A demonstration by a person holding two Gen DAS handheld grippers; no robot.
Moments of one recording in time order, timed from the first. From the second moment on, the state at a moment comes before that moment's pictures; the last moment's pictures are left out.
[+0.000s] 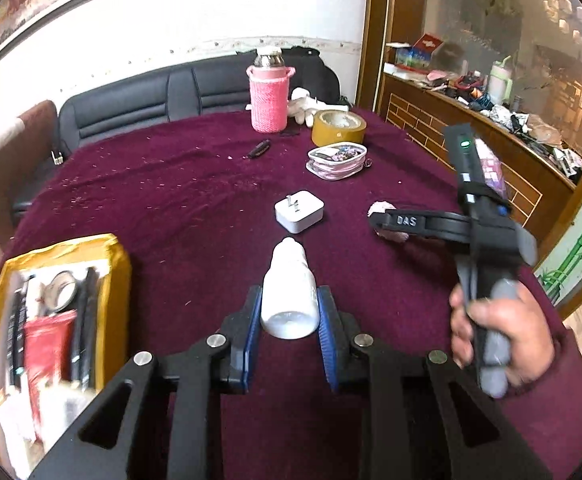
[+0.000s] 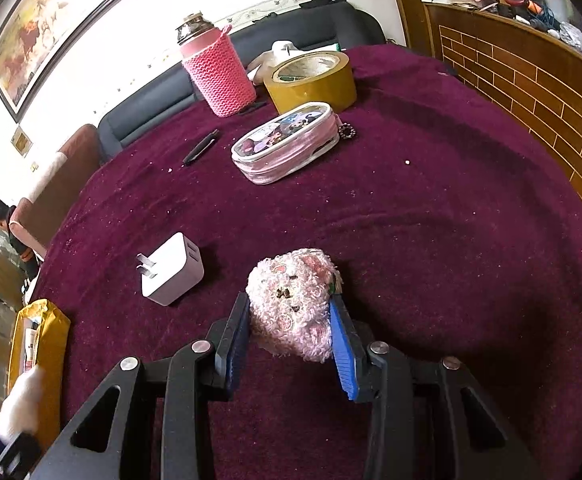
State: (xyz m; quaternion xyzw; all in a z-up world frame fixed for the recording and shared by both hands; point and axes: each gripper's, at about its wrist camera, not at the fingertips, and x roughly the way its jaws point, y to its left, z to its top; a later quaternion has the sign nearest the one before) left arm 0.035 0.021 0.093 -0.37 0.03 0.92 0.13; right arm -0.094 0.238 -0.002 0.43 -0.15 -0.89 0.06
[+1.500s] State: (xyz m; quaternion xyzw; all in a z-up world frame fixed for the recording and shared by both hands) left arm 0.146 -0.284 0.071 -0.36 -0.09 0.93 -0.05; right arm 0.071 -0.092 0.099 0.40 0.04 -0.86 0.33
